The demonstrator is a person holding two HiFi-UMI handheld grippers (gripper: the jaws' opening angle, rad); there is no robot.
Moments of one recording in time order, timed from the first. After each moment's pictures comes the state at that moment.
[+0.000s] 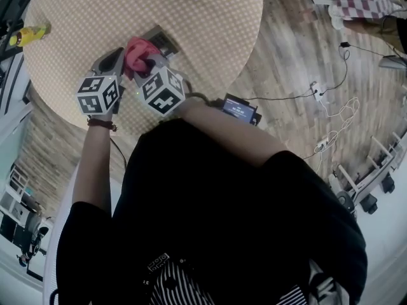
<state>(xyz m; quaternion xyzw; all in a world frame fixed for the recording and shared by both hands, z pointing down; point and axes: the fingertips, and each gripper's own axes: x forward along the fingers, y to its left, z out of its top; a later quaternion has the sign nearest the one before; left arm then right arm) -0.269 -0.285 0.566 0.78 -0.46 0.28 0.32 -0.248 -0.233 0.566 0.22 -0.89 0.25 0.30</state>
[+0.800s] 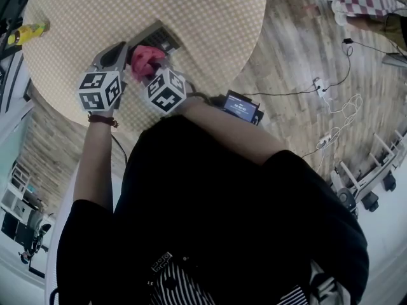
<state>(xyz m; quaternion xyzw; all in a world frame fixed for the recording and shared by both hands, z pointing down) -0.260 -0.288 0.568 0.79 -0.44 0.29 0.30 -0.239 -0.195 0.620 0.20 -0.87 0.27 0.35</state>
